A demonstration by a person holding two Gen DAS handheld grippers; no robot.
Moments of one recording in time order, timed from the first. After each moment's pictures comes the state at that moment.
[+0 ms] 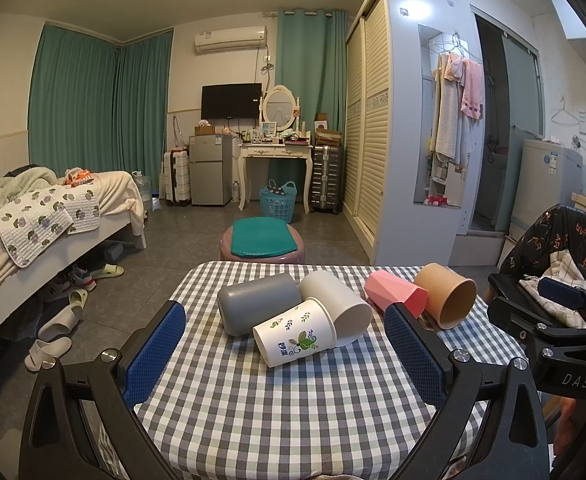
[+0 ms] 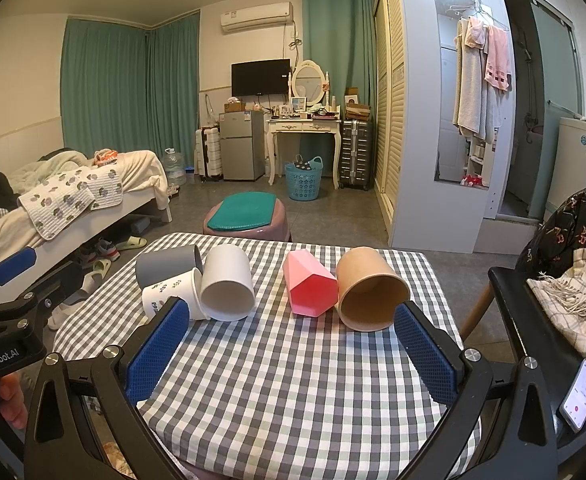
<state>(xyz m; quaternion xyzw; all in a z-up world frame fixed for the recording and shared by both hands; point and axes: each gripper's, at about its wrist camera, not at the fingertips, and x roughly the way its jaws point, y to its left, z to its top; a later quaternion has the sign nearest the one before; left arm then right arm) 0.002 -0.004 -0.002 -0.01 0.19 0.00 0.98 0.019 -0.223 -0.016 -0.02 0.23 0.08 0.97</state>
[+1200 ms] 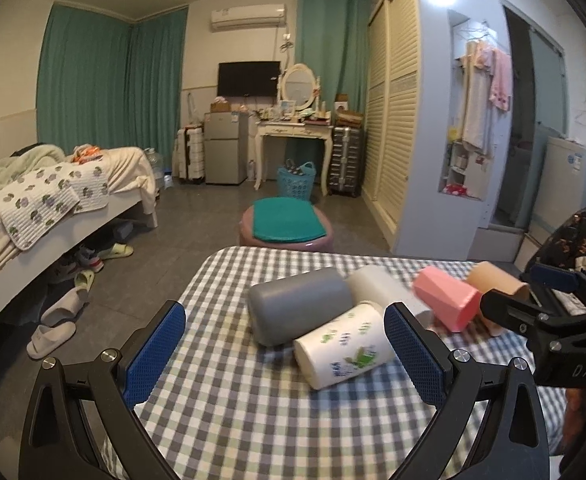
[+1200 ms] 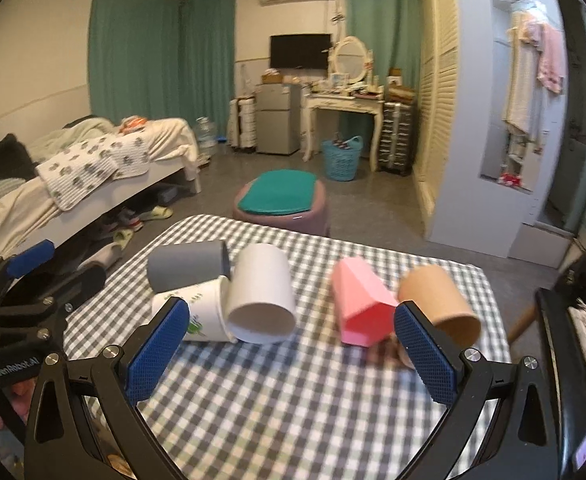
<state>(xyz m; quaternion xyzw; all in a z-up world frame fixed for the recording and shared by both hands) 0.061 0.035 -0.031 -0.03 0.23 0.03 0.97 0.100 -0.165 -0.027 -0.05 0.28 0.15 0.95</state>
